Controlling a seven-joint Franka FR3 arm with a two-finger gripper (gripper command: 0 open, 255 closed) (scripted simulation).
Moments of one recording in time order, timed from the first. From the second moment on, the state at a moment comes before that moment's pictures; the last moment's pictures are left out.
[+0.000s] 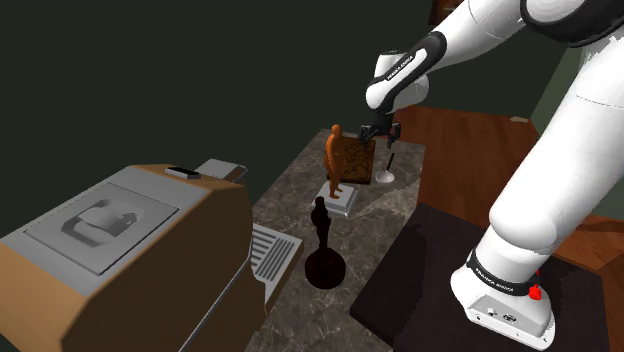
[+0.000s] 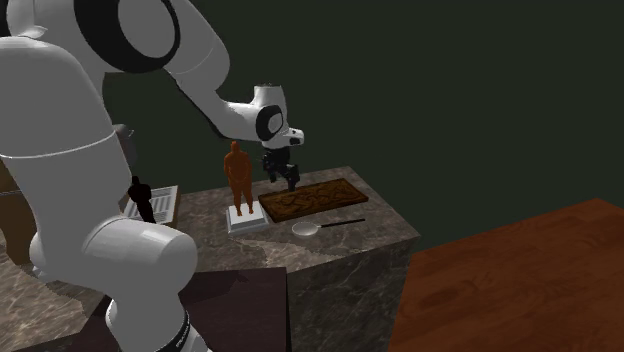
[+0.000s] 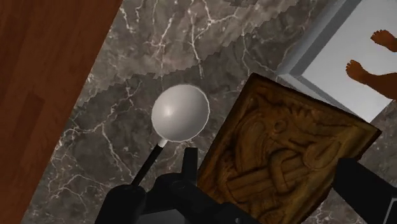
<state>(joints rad) -0.31 0.01 -0.18 -2.38 -0.05 2.46 0.36</state>
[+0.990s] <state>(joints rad) -0.50 0.47 -0.20 -2.14 0.25 2.73 0.35</state>
